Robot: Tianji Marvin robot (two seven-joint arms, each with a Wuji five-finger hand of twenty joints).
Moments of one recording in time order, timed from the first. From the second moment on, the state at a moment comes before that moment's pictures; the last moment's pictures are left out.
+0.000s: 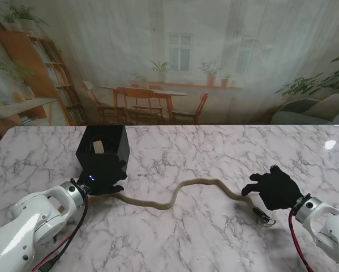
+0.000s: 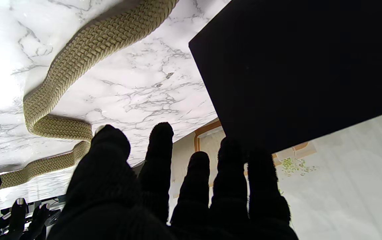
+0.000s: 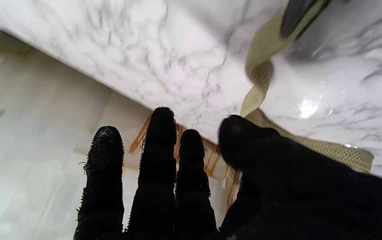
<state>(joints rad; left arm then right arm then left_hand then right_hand) 1.62 -0.99 -1.33 -1.71 1.44 -0.38 0.01 -1.77 -0.95 1.59 -1.55 -1.52 -0.50 -0.32 0.96 -0.11 0.00 0.00 0.60 0.07 0.44 0.66 0.50 0.16 0.17 0.29 0.53 0.17 0.30 0.51 0.17 0.13 0.81 0.51 0.63 -0.53 1.18 -0.12 0.50 -0.46 0.57 0.20 0.66 0.03 0.33 0.27 0.82 0.01 0.30 0.37 0.35 0.27 1.06 0.39</state>
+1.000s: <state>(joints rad) 1.62 -0.99 -1.32 -1.70 1.44 -0.37 0.01 -1.67 -0.94 1.45 -1.35 -1.48 -0.45 -0.30 0.98 -0.12 0.00 0.00 0.60 0.06 0.45 0.66 0.50 0.16 0.17 0.29 0.53 0.17 0.30 0.51 0.17 0.13 0.81 0.51 0.44 -0.60 1.00 -0.23 0.59 -0.44 0.81 0.38 0.64 -0.15 0.39 0.24 0.78 -0.01 0.30 0.34 0.34 0.26 1.05 0.39</state>
